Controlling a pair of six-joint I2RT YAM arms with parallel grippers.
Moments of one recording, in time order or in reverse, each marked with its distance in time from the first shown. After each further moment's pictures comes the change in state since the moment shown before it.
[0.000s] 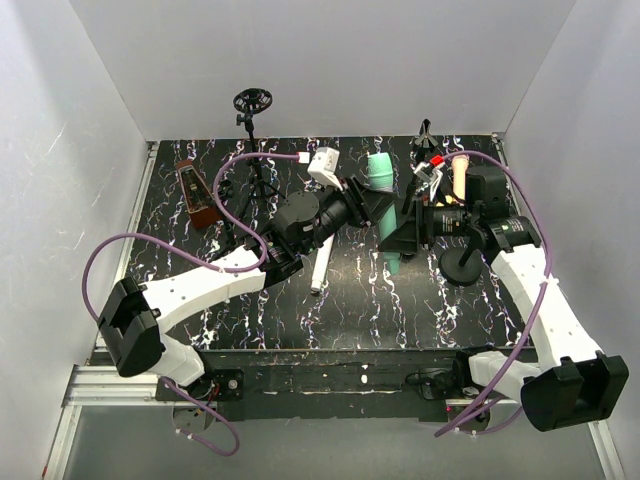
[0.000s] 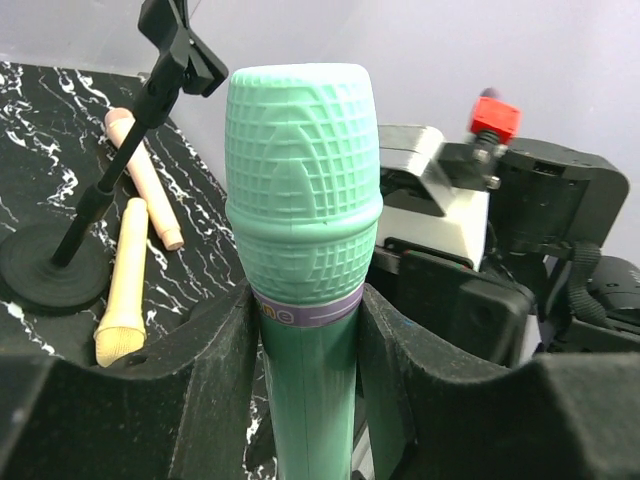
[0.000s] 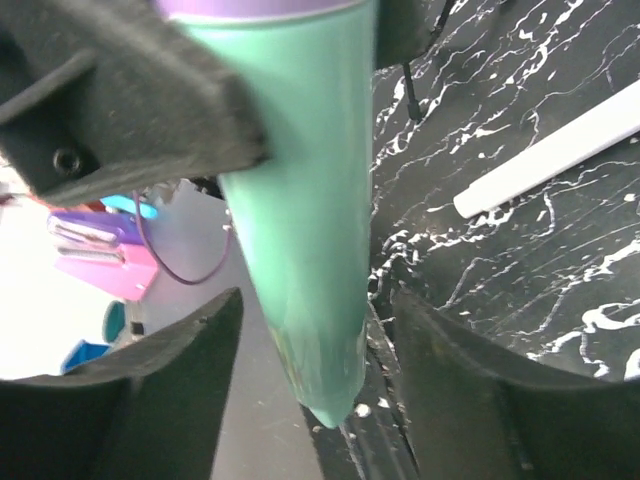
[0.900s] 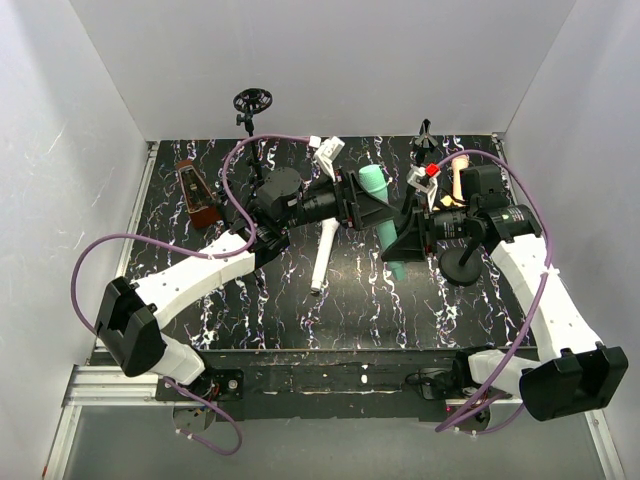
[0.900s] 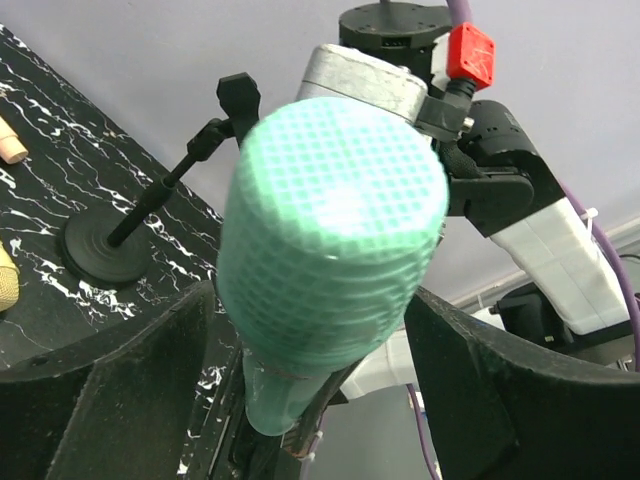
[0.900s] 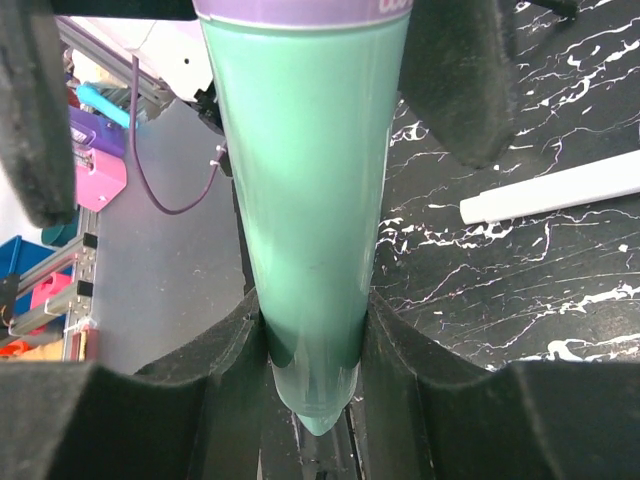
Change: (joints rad) left arm 0.158 0.001 0.058 -0.071 0.604 -0.134; right arm 0.013 0.052 0.096 -0.232 -0.122 -0.415
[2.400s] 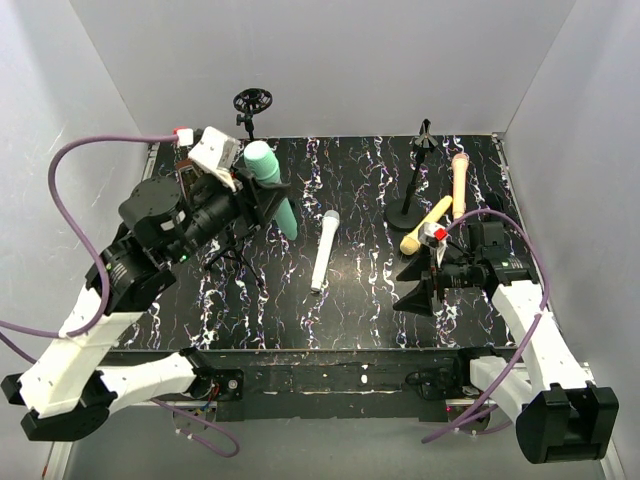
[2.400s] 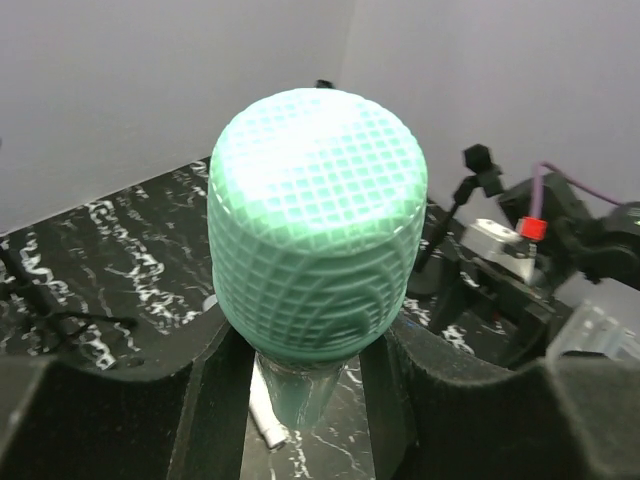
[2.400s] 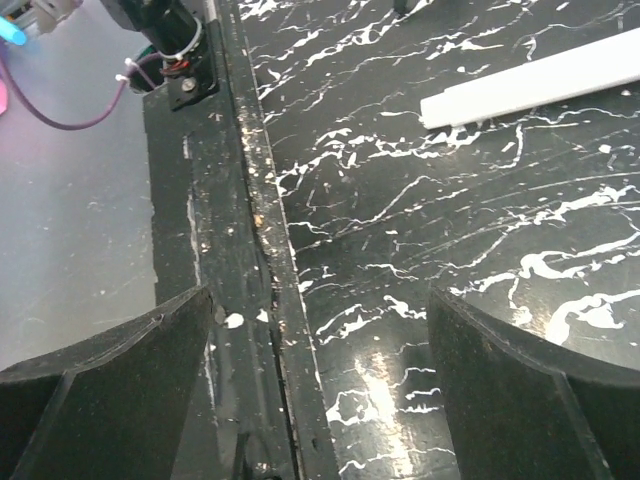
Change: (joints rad) left arm -0.005 -0.483 0.280 -0.842 -0.540 0.660; right arm -0.109 -0.223 -0.437 -0.015 0.018 -0.390
